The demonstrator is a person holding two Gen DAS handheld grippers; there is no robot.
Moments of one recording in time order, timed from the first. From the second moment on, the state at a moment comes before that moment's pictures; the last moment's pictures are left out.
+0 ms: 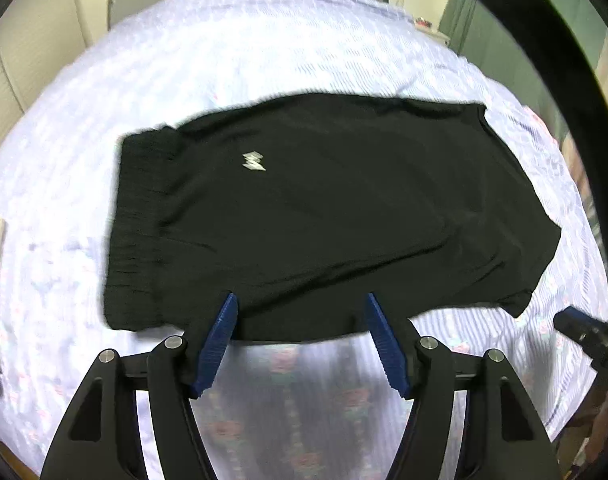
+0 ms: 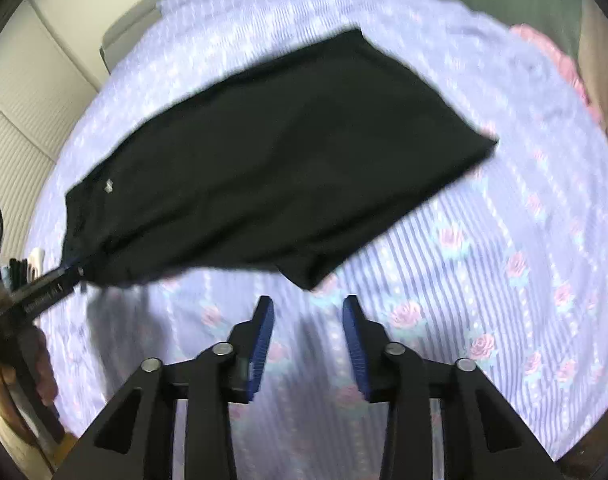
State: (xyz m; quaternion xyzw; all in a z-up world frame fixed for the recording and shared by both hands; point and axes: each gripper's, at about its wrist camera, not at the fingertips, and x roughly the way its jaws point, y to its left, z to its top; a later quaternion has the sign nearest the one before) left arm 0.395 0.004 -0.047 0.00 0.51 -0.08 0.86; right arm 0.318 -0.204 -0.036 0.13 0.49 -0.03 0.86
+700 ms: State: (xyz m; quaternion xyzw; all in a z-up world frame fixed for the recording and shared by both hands) left arm 0.465 0.173 -0.085 -0.15 0.50 -0.10 0.85; right arm 0.438 -0.038 -0.025 0.05 0.43 0.04 0.90
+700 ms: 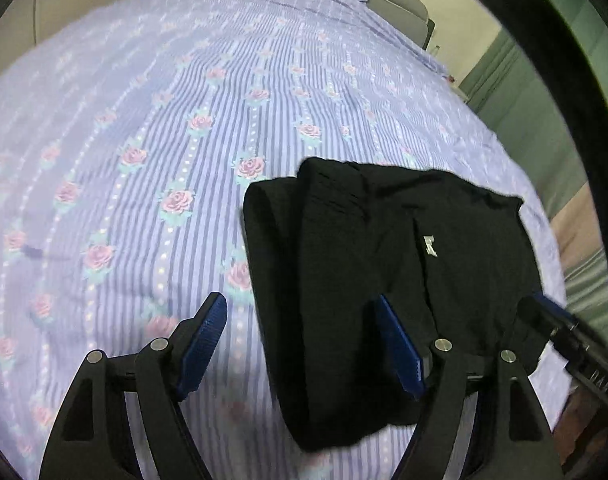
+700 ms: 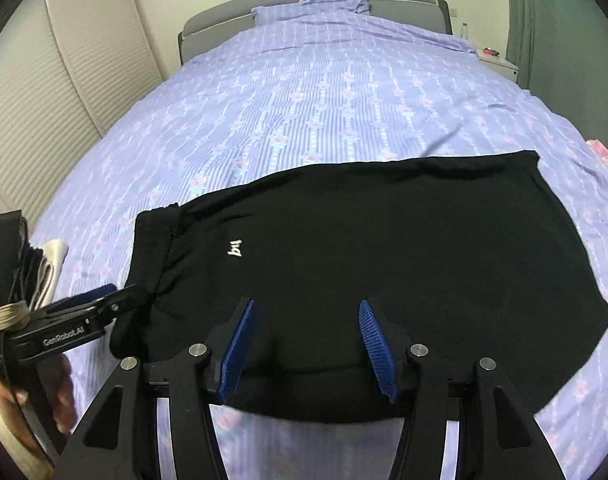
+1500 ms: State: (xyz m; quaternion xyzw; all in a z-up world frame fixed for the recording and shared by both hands) left arm 0.486 0.217 -0.128 -0.26 0.51 -0.19 0.80; right arm 0.474 -0.014 -0.050 0.06 0.45 0.03 0.89
